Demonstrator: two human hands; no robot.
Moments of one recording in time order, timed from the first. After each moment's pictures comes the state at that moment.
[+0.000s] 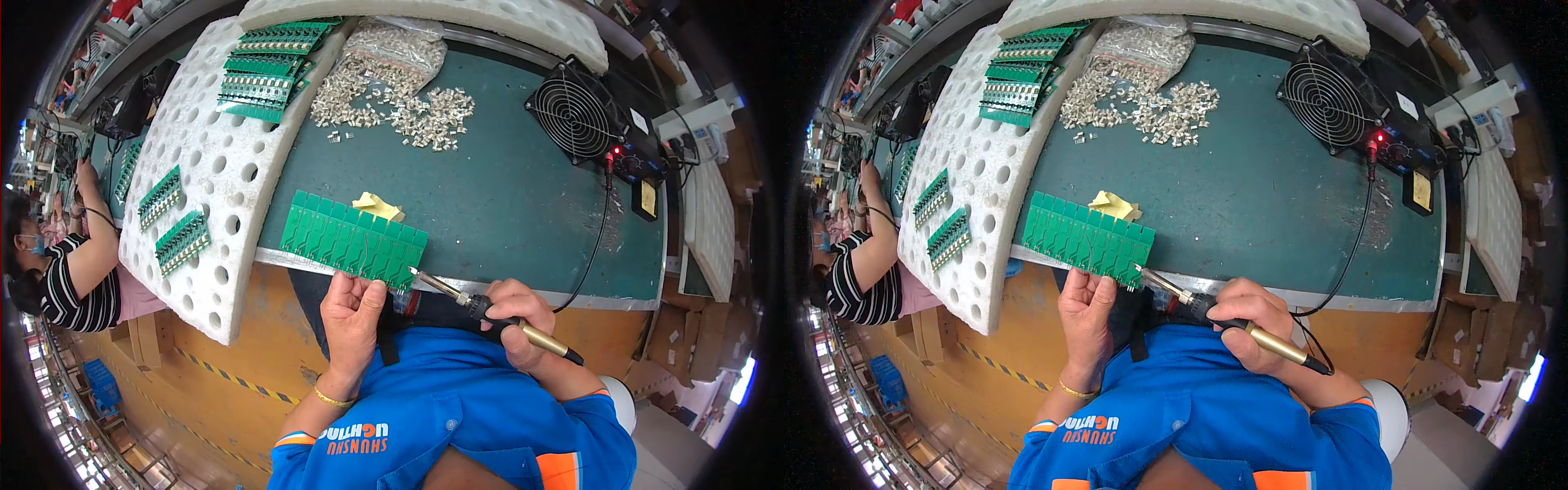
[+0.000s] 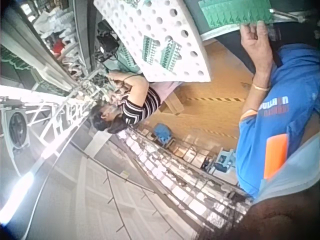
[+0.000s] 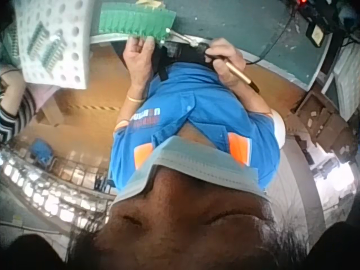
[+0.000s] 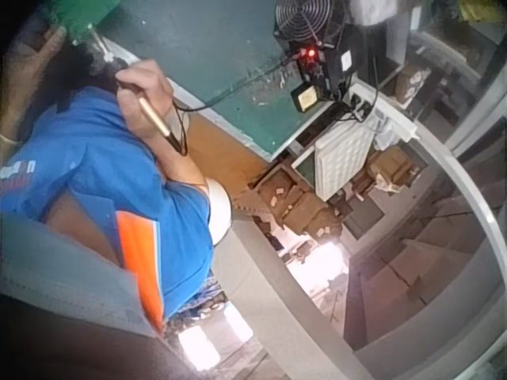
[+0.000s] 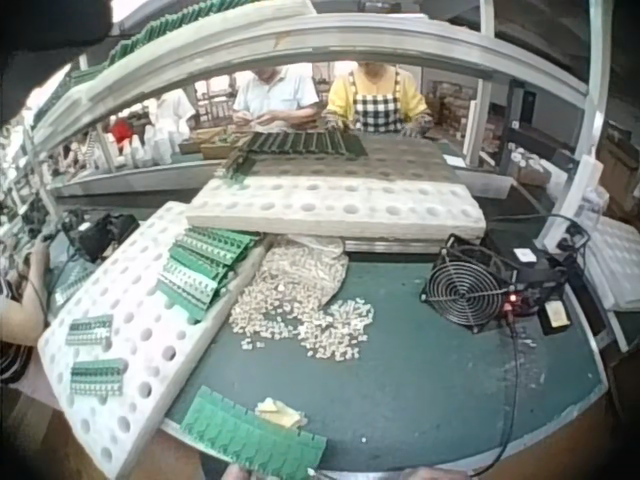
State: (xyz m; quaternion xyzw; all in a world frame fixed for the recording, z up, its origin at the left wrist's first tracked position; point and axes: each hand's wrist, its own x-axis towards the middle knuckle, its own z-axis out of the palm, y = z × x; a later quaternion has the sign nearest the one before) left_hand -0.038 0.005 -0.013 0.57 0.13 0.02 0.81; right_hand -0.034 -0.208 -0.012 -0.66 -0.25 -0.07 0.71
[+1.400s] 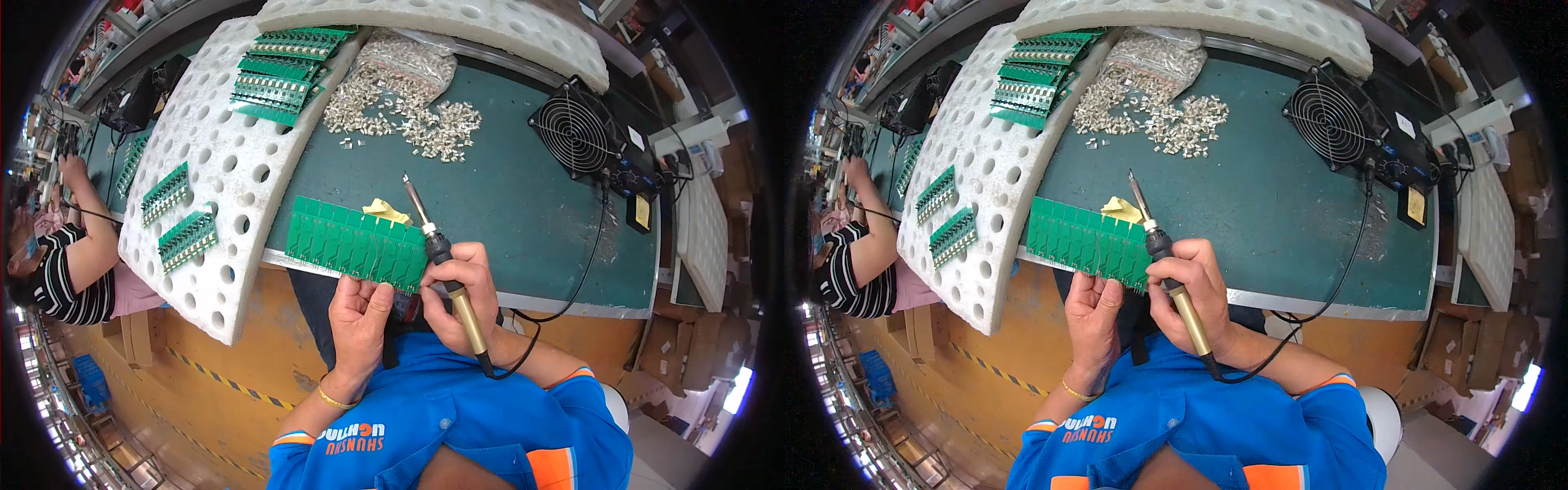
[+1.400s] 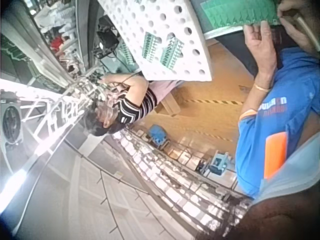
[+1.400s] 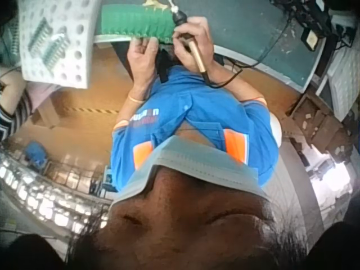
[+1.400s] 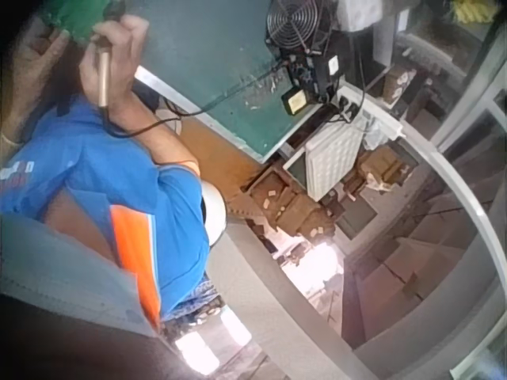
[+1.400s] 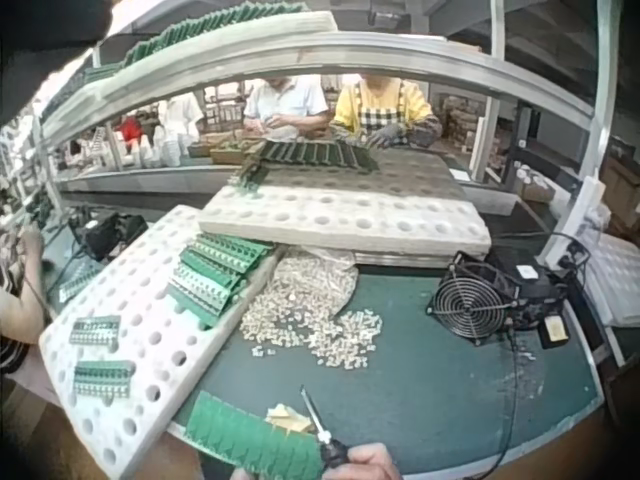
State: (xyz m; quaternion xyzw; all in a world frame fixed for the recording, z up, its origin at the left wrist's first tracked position) left_hand -0.036 0.006 -0.007 0.51 0.08 0.01 0.86; right_hand -0.001 -0.137 -0.007 -0.76 -0.24 -0.16 0.58
